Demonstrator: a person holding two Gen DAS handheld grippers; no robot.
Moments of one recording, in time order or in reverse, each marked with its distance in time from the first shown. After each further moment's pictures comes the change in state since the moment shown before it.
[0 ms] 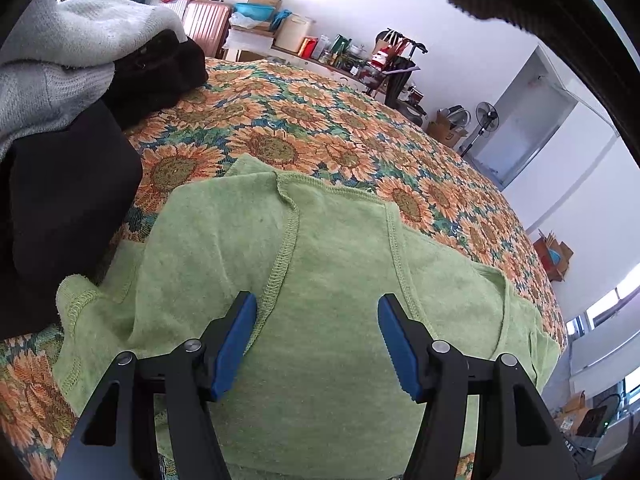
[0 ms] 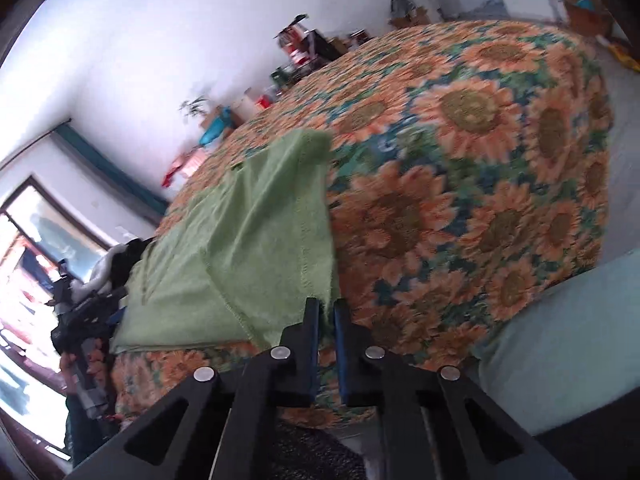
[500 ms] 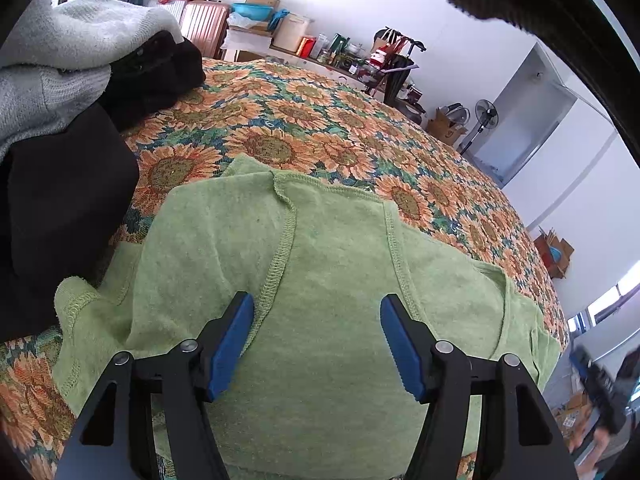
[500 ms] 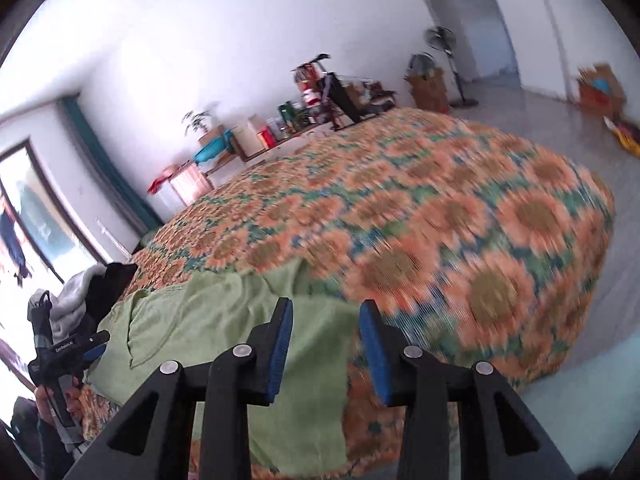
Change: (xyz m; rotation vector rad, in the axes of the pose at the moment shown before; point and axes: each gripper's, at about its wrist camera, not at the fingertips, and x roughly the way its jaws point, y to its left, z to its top) left arm 0.000 -0.003 -0.001 0.011 0.002 0.005; right arm 0.001 0.065 0.089 -0.219 -0.142 -0.081
